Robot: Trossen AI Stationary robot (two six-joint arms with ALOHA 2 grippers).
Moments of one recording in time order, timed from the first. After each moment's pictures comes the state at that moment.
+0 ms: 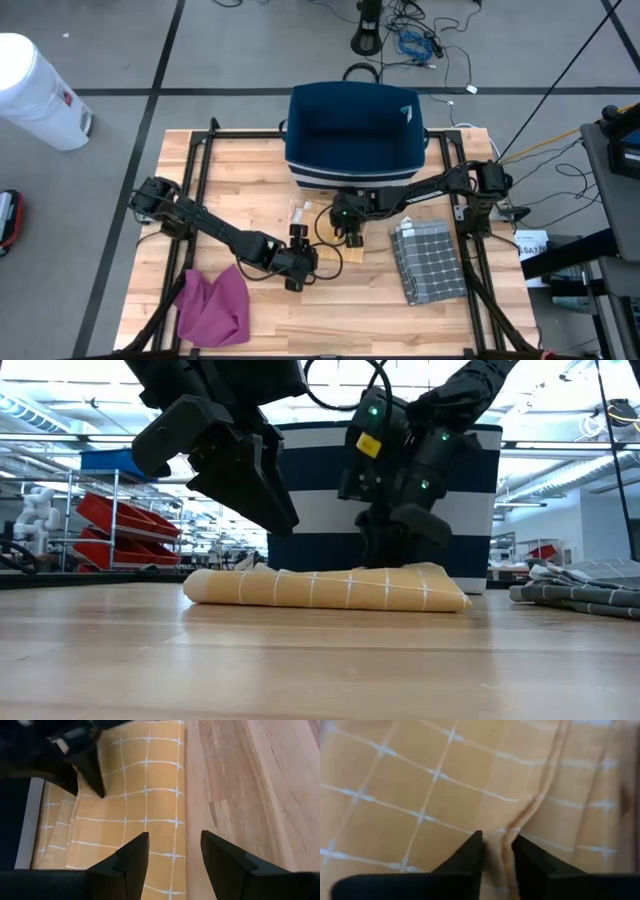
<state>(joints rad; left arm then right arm) -0.37 1.76 1.10 -0.31 -0.42 -0.04 -0.05 1.83 1.04 -0.23 0.02 -0.18</state>
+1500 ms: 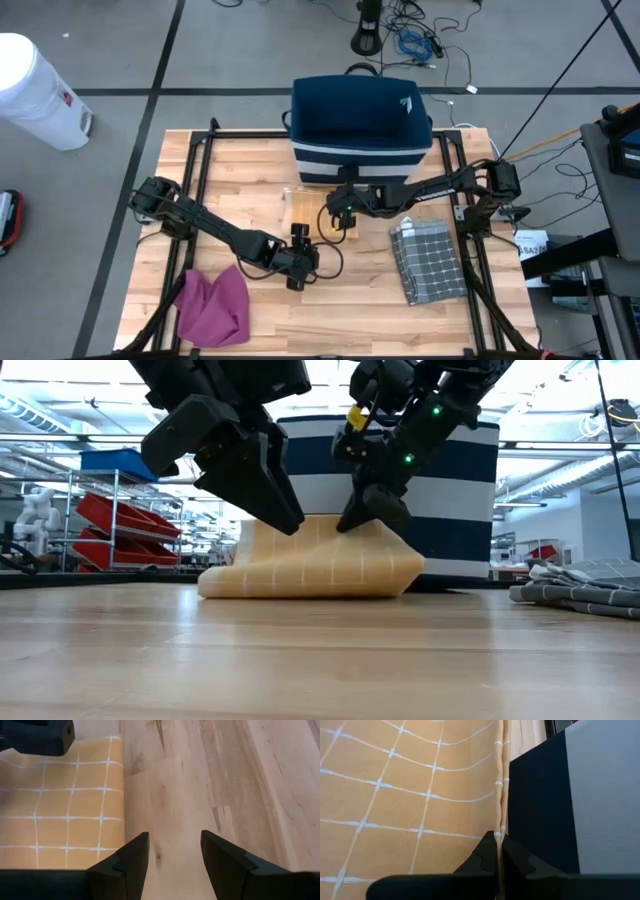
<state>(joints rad) -0.37 1.76 1.10 -0.29 -0.42 -0.02 -0.04 1.74 1.05 -0.11 0.49 -0.40</state>
